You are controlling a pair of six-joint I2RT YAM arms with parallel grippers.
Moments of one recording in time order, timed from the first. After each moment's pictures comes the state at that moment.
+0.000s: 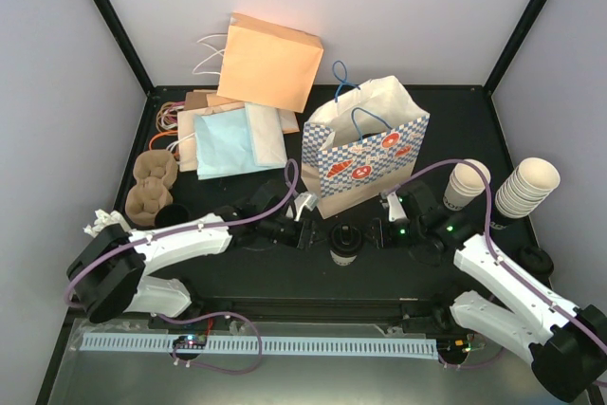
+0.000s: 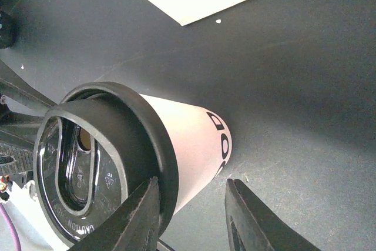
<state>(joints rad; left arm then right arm) -0.85 1.32 0.65 -0.06 0.54 -0.69 0.58 0.90 0.61 -0.67 -0.35 0.50</state>
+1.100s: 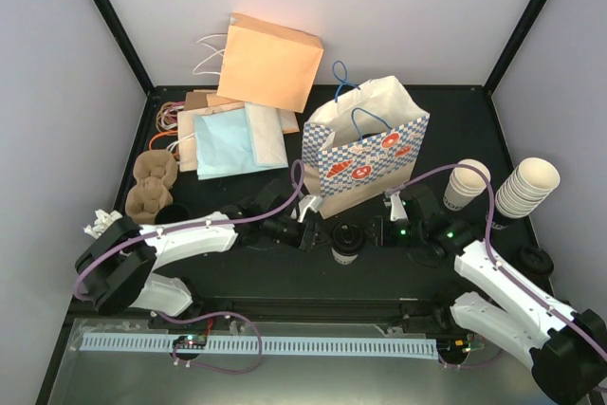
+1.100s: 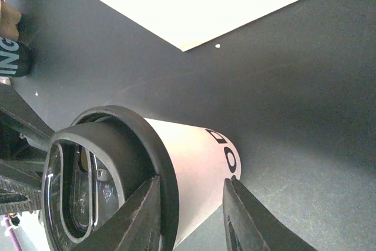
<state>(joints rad) -0.85 1.38 0.65 0.00 0.60 -0.66 0.56 0.88 0.53 -0.53 -0.35 0.56</state>
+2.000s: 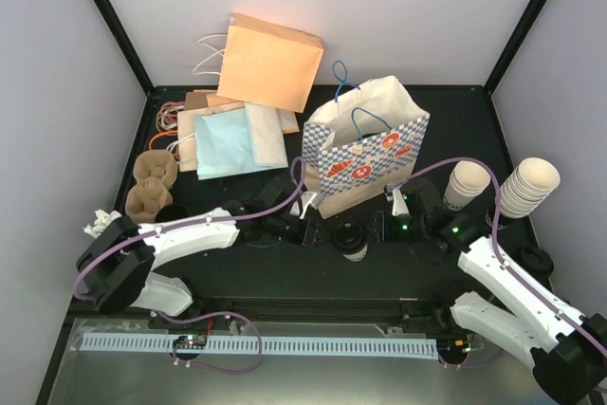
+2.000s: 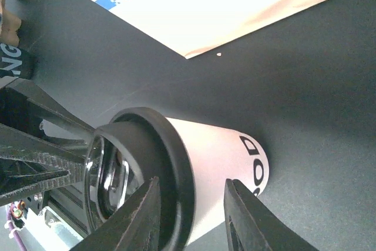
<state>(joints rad) -0.86 1.39 0.71 -0.11 0.52 -0.66 0.57 0.86 0.63 -0.65 -0.31 0.57</state>
